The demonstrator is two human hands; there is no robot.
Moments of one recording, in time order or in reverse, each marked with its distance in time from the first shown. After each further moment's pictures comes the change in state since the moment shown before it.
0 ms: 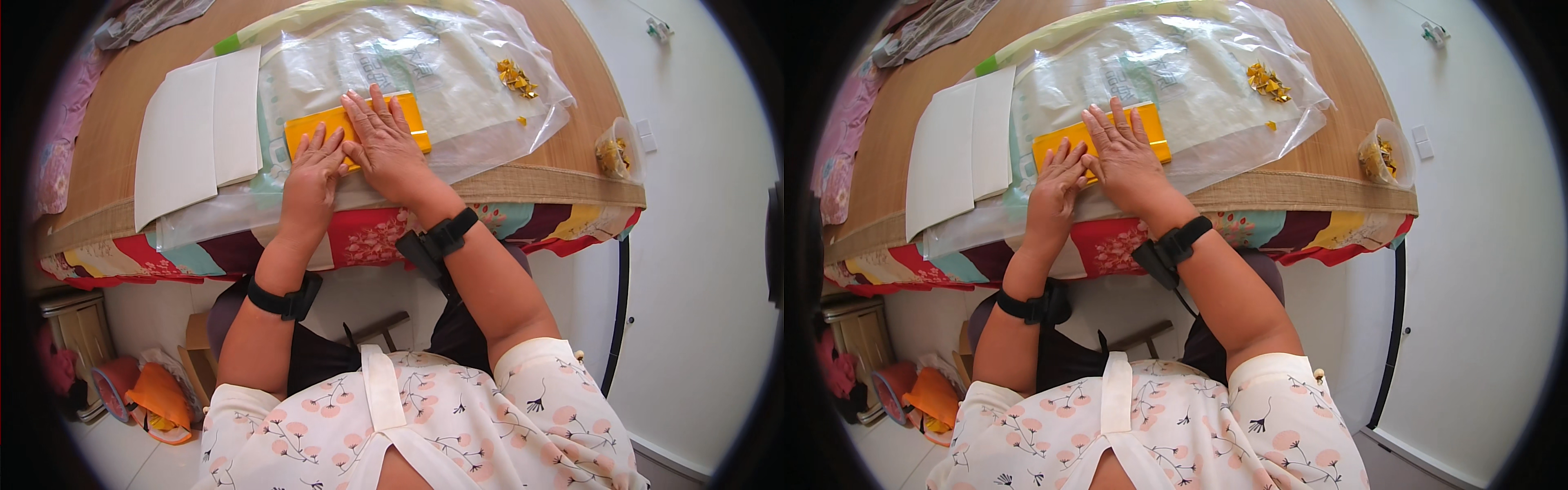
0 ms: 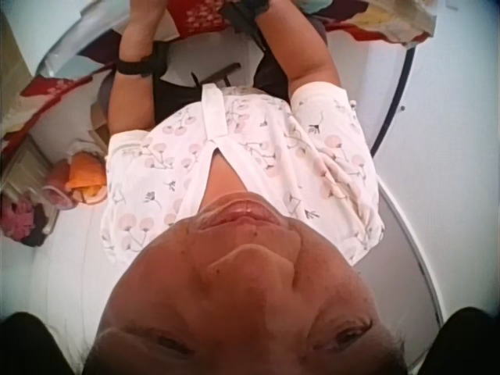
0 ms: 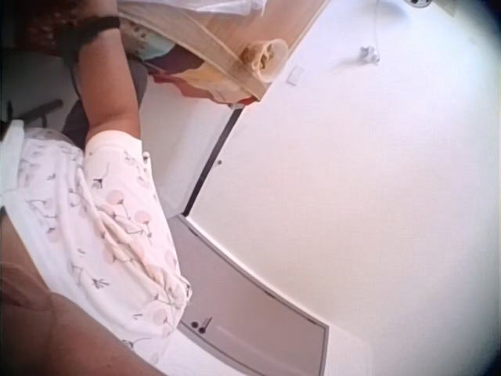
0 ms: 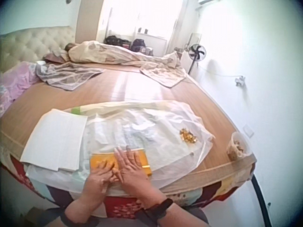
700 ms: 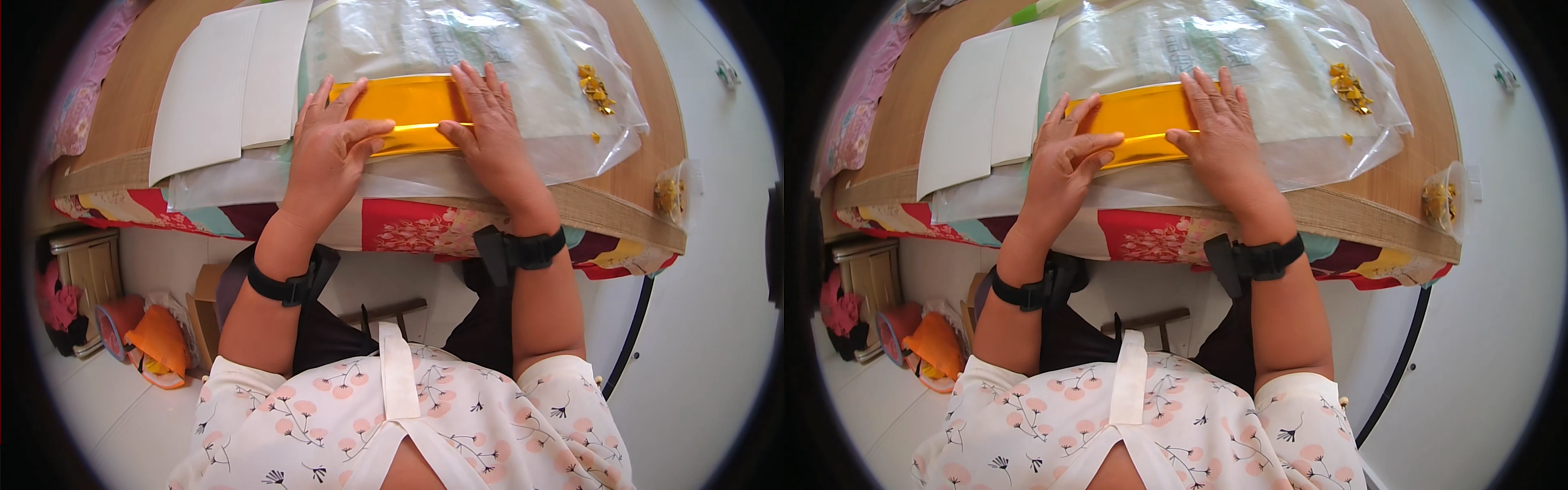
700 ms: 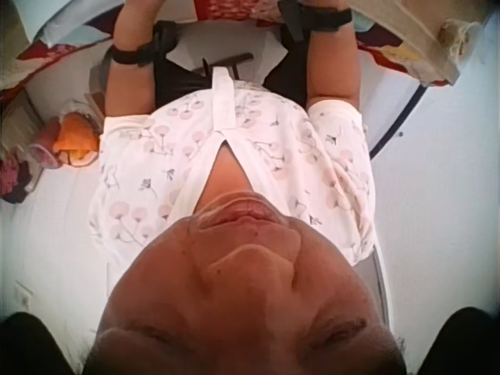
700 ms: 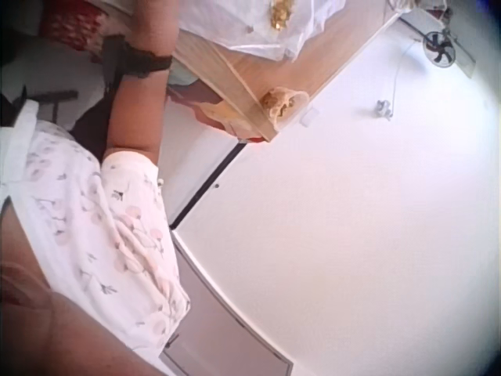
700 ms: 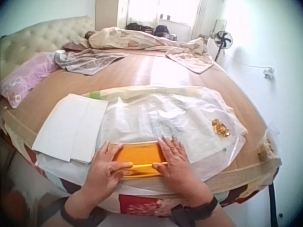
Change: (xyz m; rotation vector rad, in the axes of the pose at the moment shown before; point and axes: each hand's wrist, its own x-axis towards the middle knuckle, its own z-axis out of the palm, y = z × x) left_hand 0.010 0.006 -0.031 0.126 0.037 -0.089; right_hand -0.009 0.046 -0.033 0.036 -0.005 0.042
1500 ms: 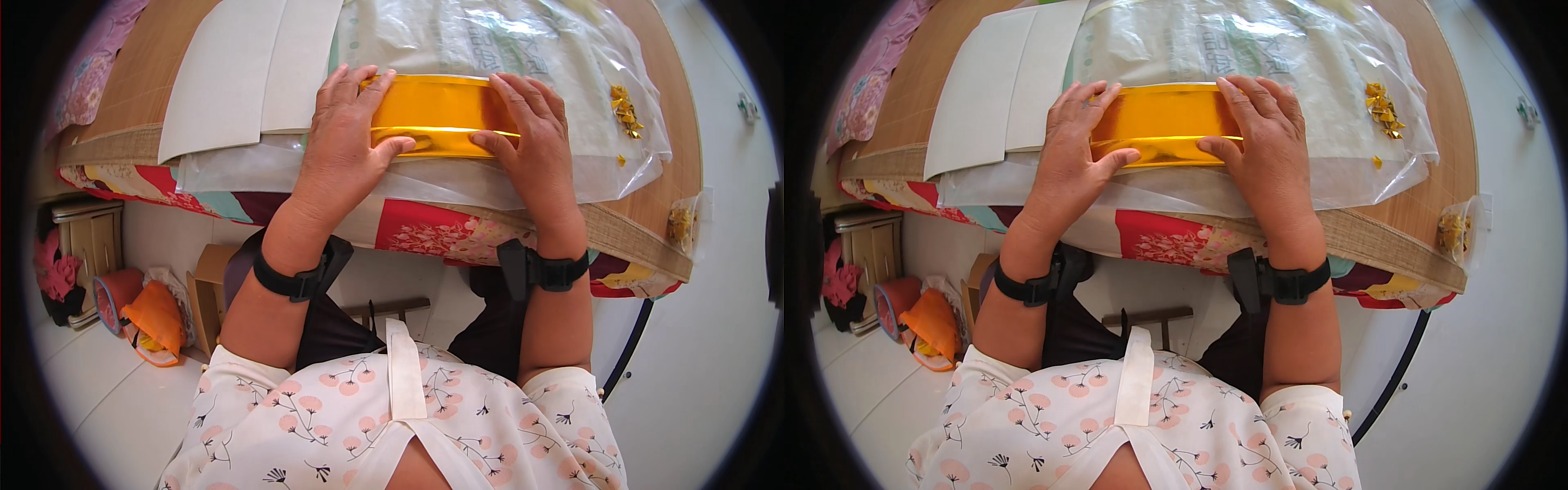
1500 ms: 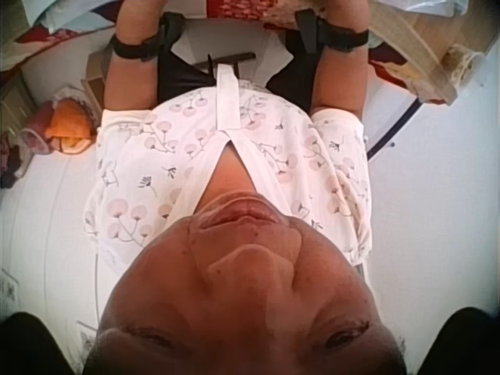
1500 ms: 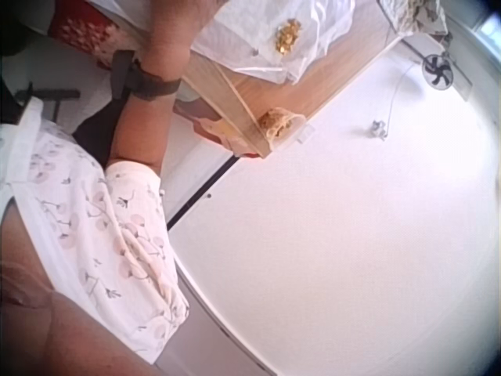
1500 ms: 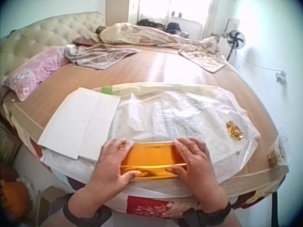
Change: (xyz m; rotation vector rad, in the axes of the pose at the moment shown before) left_hand 0.005 -0.001 -0.007 0.056 -0.060 -0.169; right_hand 0.009 -0.017 -0.025 -0.175 0.064 -0.042
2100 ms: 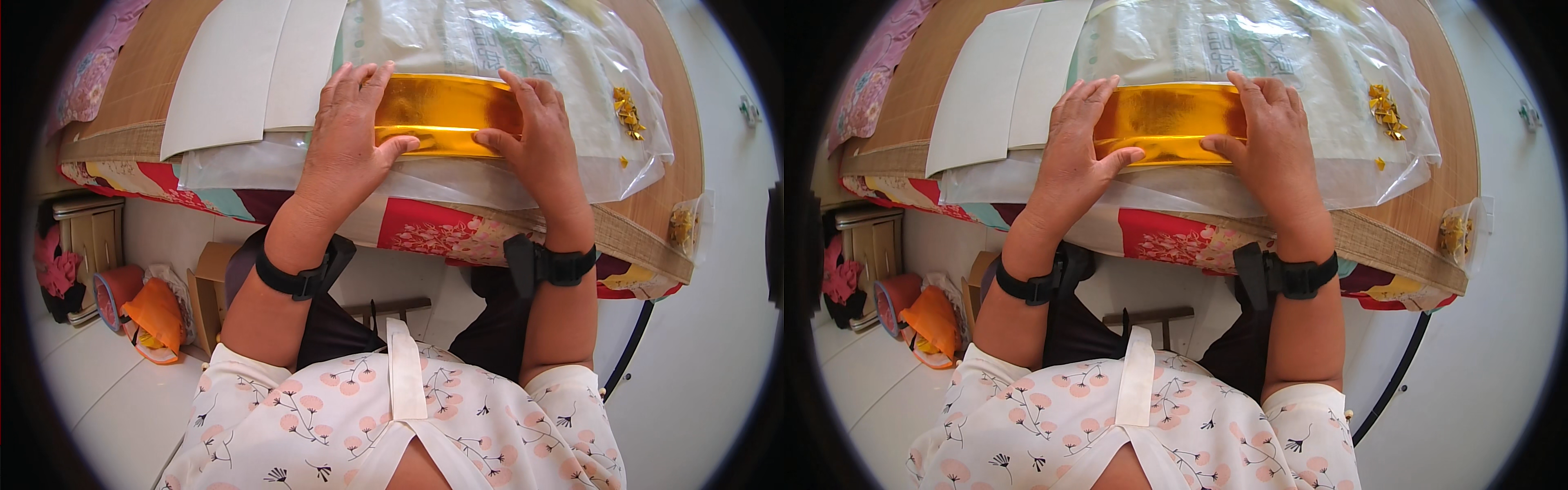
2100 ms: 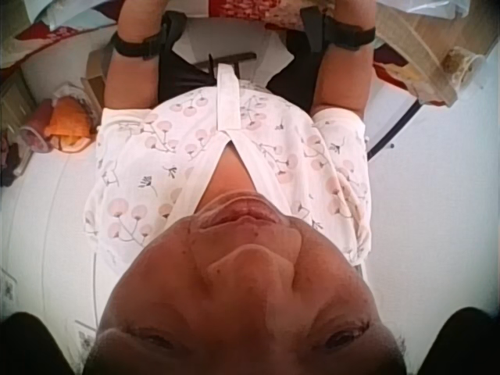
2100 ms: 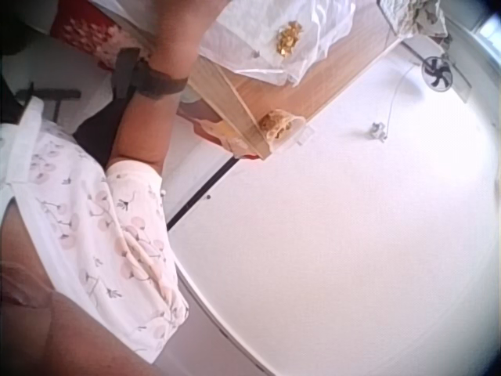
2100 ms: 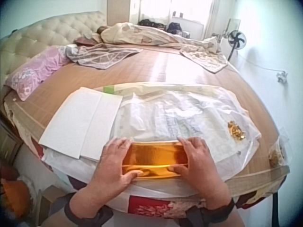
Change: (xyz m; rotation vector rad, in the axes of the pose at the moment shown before) left_hand 0.000 0.000 0.001 0.012 0.021 -0.001; right_hand 0.008 0.005 0.000 0.143 -0.030 0.047
